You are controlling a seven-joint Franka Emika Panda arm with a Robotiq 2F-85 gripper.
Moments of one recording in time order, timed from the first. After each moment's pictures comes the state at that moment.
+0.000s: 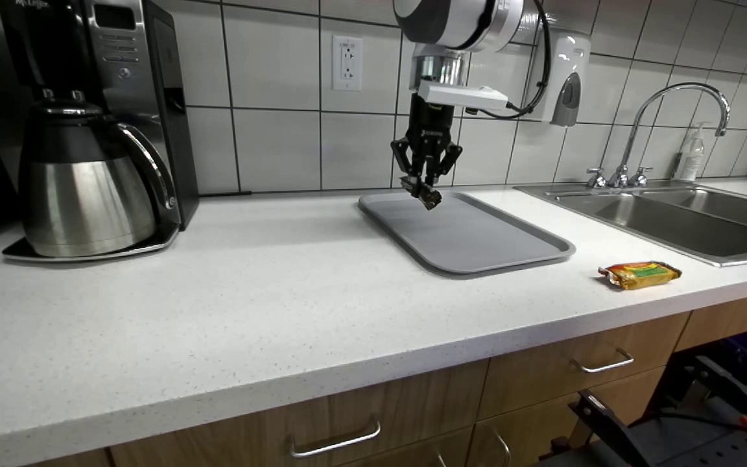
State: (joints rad) arm 0.11 0.34 0.06 -1.97 0.04 2.26 0.09
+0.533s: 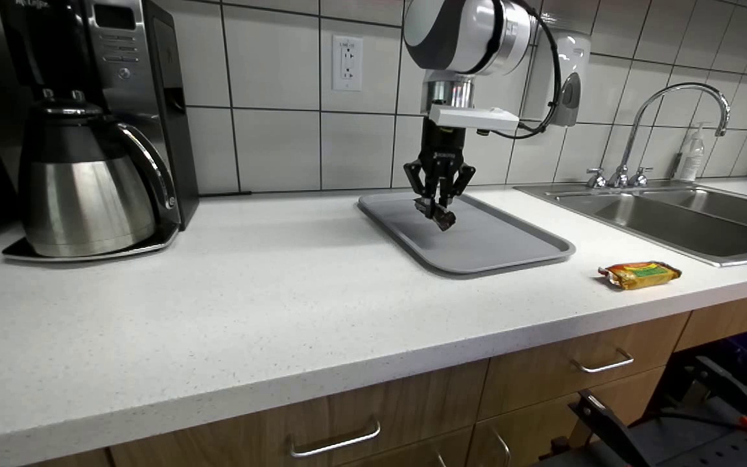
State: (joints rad) arm 0.10 0.37 0.04 -2.01 0.05 2.26 0.10
